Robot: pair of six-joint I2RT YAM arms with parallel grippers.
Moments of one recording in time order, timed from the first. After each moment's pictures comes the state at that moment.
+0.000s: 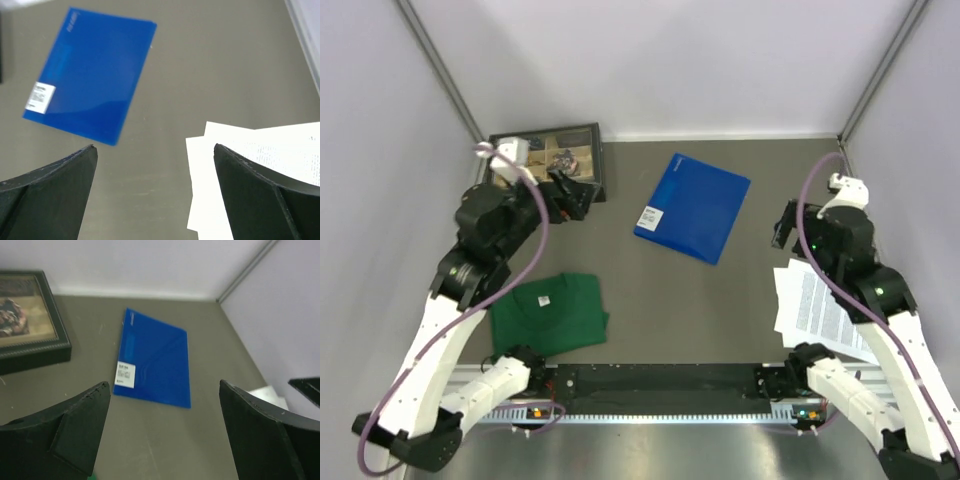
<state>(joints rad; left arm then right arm) -0.41 0.86 1.23 -0.42 0.03 -0.46 0.33 0.71 1.04 -0.78 0.34 0.34</state>
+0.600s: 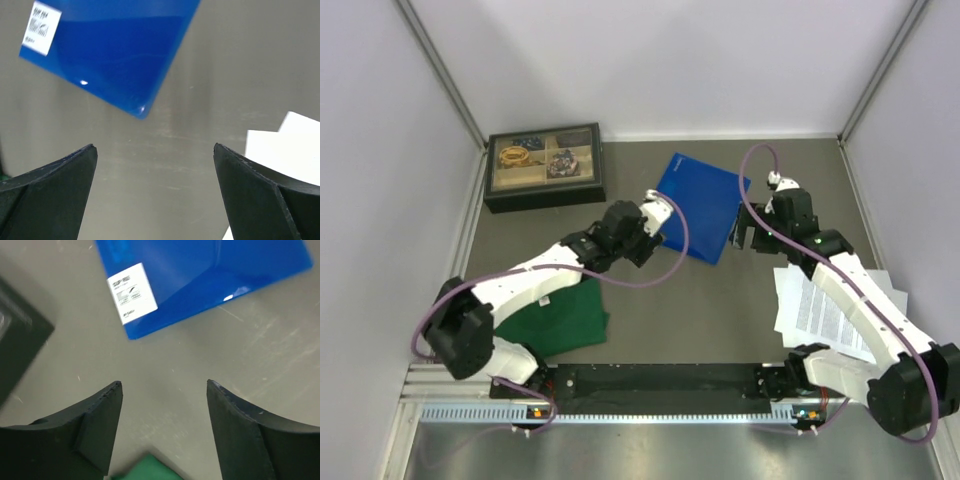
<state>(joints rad) -0.74 1.40 1.00 -0.25 -0.14 0.13 0.33 1.08 0.92 -0.58 0.07 0.37</state>
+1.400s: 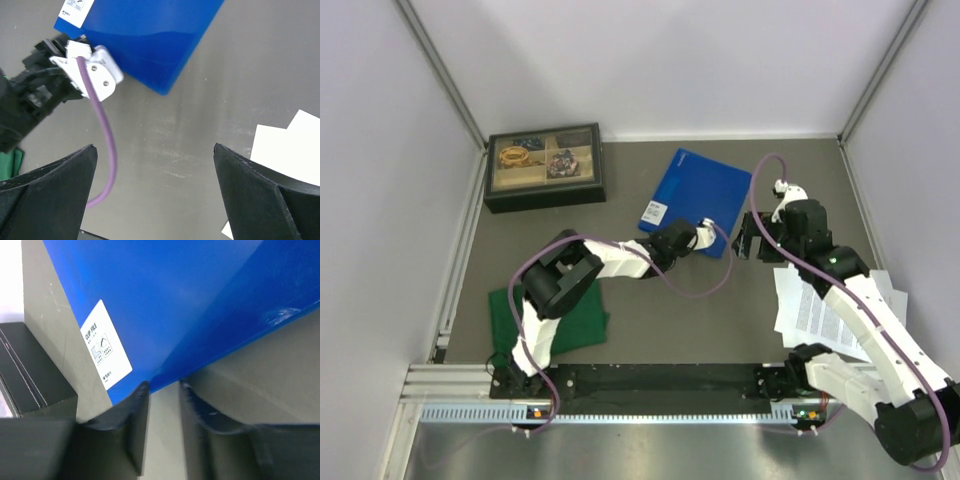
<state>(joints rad) -0.87 2.02 1.18 0.11 -0.46 0.58 0.33 0.93 0.86 -0.59 -0.04 0.32</state>
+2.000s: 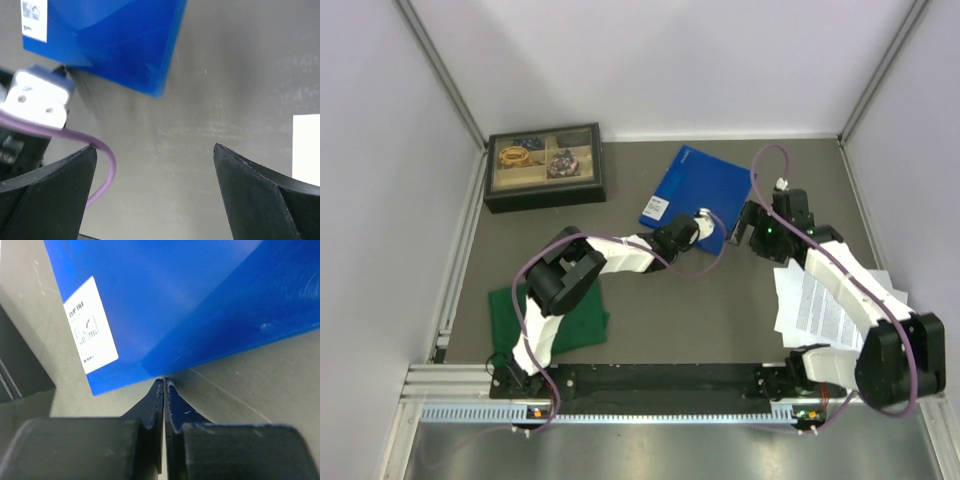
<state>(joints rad) -0.87 2.08 1.27 0.06 -0.48 0.42 0.23 1.20 0.85 -0.49 -0.09 0.59</state>
